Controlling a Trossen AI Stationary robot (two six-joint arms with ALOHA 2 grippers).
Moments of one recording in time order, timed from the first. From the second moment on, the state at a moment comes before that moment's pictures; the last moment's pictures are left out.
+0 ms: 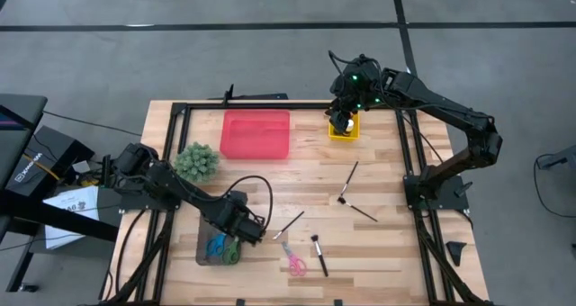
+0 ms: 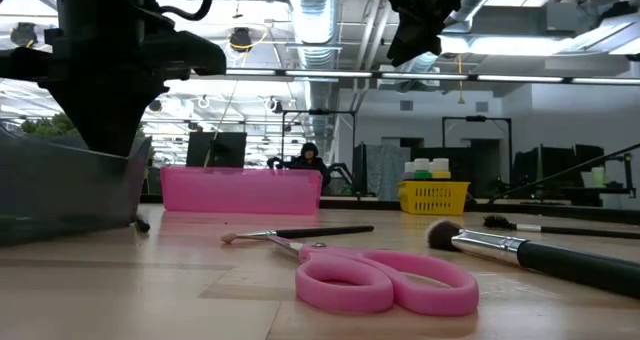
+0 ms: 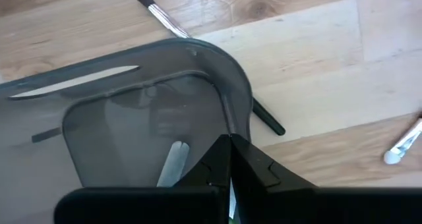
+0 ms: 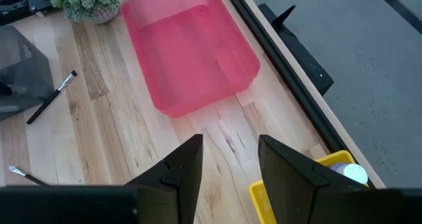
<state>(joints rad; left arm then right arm) -0.47 1.75 1.16 -0.98 -0.22 -1.78 -0.52 1.46 1.52 -0.88 -0.11 -0.04</state>
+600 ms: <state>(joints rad) -0.45 1.47 1.16 -0.99 -0.36 -1.78 -0.54 1.46 1.52 -0.88 -0.10 0.00</state>
